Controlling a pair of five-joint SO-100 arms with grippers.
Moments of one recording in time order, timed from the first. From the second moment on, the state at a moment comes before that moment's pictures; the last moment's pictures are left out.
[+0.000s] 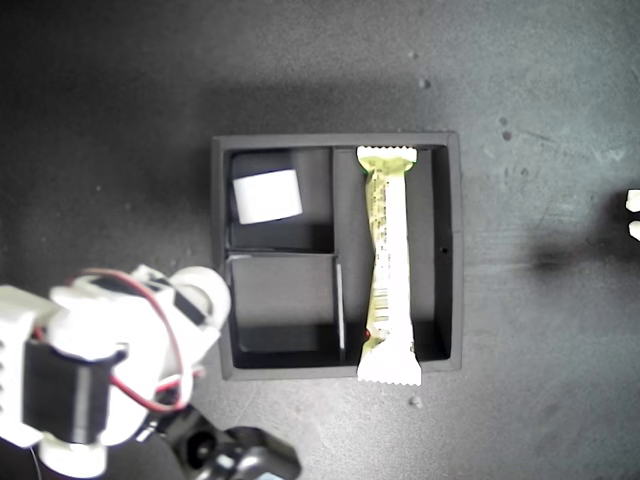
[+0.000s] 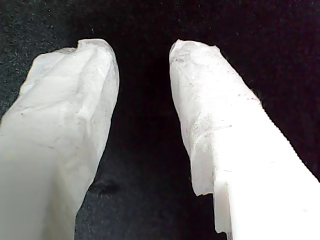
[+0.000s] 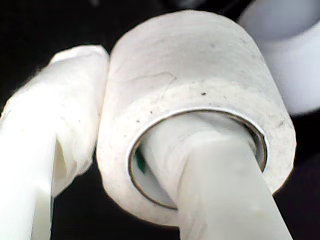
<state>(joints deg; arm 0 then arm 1) 12.8 67.1 41.7 102.6 -63.1 3.7 191.8 178.3 76.6 79.7</state>
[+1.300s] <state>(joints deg) 11.9 82.4 54.2 104.0 -68.2 5.5 191.8 178.3 76.7 79.9</state>
